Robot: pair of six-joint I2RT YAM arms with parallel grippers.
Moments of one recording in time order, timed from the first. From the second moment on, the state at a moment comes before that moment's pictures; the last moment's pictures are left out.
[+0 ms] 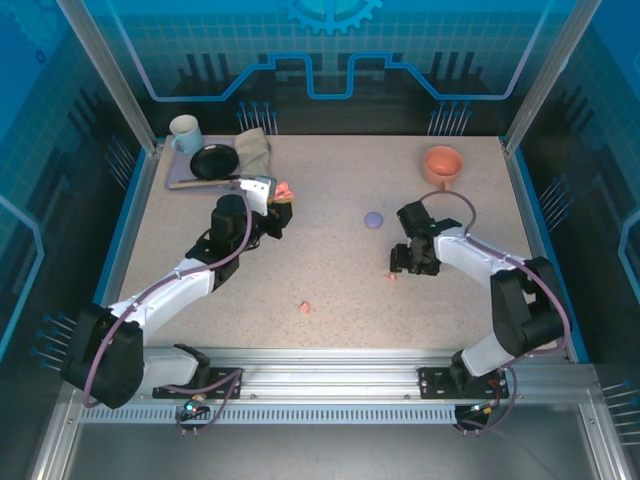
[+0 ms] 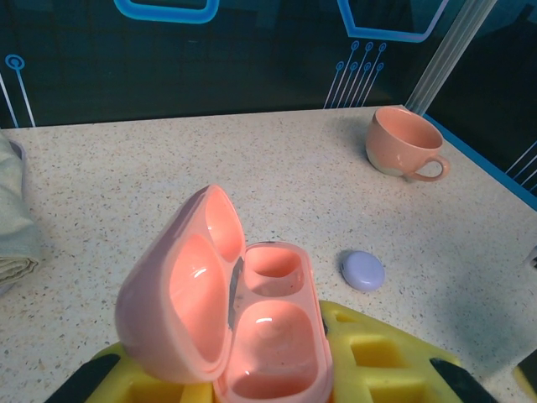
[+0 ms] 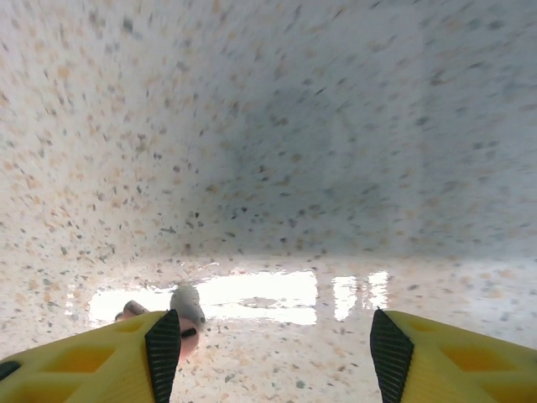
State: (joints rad) left arm -0.38 1.26 0.73 0.26 0.13 -0.22; right arm 0.33 1.52 0.91 -0.72 0.07 0.45
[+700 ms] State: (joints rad) left arm -0.38 1.29 0.76 0.26 0.13 -0.22; right arm 0.33 1.51 0.85 -0.70 -0.09 0.69
